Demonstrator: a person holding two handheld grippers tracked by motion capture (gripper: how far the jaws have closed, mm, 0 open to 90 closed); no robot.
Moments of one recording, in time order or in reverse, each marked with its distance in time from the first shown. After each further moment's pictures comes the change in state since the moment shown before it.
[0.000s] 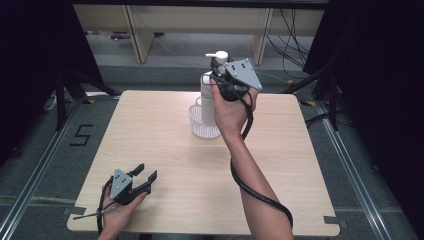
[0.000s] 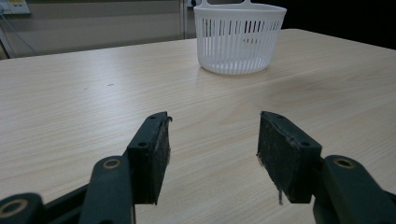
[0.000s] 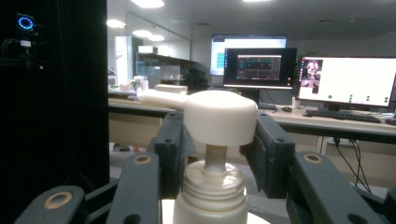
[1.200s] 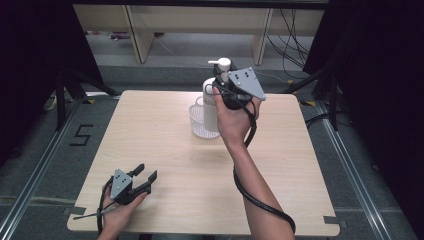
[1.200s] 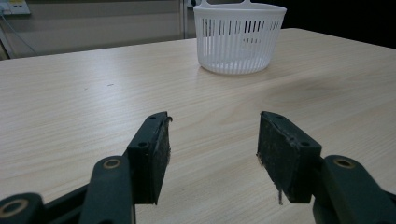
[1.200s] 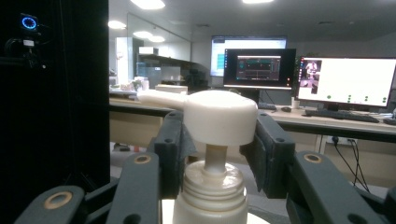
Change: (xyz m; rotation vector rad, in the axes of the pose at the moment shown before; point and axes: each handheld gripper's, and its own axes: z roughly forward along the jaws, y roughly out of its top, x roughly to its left) left arm 0.000 0.000 0.000 0.001 0.000 0.003; right arm -0.002 -0.008 -0.017 -0.013 0.008 -0.006
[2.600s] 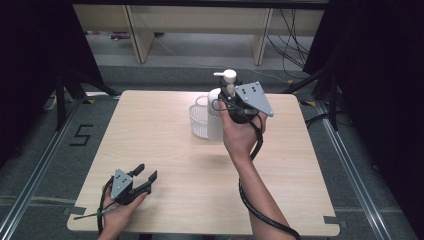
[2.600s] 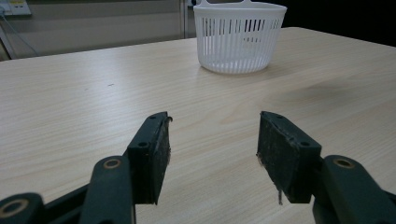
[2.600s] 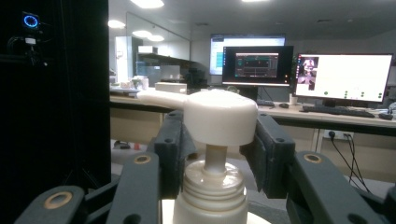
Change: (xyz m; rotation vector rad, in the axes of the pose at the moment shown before) left arm -0.001 0.000 0.000 0.001 0.005 0.000; right arm -0.003 -0.012 -0.030 0.008 0.001 0.026
